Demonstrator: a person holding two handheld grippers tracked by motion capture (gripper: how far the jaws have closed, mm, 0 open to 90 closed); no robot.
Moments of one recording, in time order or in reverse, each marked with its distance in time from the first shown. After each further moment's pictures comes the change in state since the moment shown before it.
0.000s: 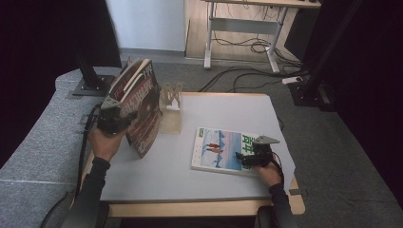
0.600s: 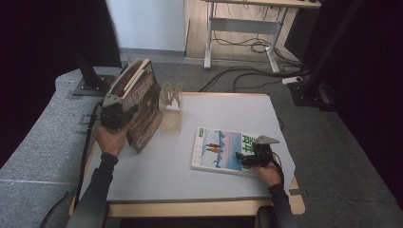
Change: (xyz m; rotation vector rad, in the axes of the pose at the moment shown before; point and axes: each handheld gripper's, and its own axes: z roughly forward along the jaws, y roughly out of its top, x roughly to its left) left arm 0.000 0.005 0.014 -0.113 0.043 -0.070; right arm 0.000 0.000 0.000 0.000 0.001 0.001
